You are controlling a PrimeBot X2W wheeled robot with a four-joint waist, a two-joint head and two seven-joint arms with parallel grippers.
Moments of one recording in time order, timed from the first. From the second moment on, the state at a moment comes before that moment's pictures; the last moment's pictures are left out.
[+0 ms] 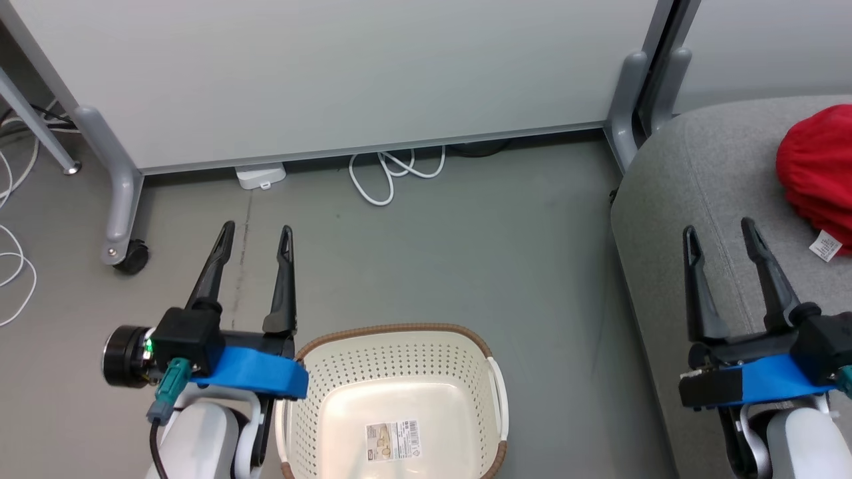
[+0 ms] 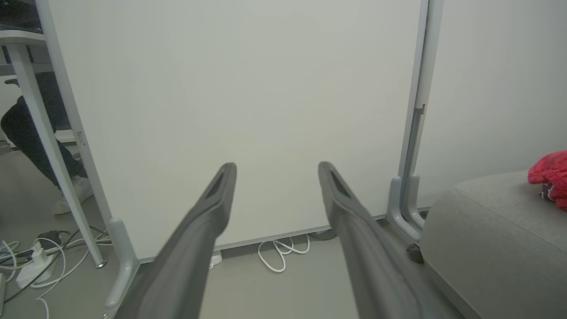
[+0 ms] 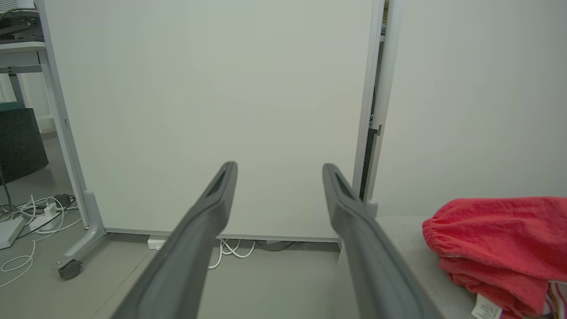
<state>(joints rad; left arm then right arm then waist) -0.26 0.17 -0.27 0.24 -0.24 0.02 -0.26 -0.18 -0.09 -0.07 0.08 0.08 0.13 -0.26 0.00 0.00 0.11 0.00</state>
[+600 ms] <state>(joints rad) -0.11 0.08 -0.07 0.22 -0.15 -0.06 -0.26 -0.08 -0.06 -0.07 0.16 0.09 0.13 -0.26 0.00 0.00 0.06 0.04</state>
